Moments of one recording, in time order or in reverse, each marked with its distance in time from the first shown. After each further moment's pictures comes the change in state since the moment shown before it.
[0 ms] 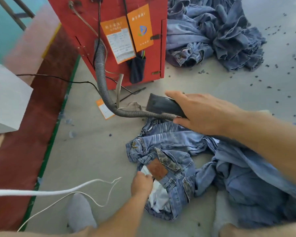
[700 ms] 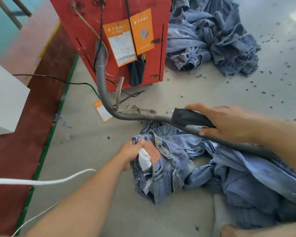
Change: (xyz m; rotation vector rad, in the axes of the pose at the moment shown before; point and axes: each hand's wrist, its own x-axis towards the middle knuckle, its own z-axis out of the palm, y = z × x) left_hand 0.043 0.059 -0.108 -0.468 -0.146 0.100; right_hand -0.027 0.049 0.008 0.060 -0.176 0.073
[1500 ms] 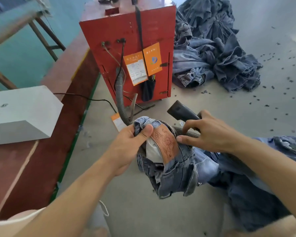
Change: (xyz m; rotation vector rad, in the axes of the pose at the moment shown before) left_hand -0.217 0.076 -0.052 -0.313 -0.230 0.633; right_hand -0.033 -0.067 0.001 0.118 0.233 0.033
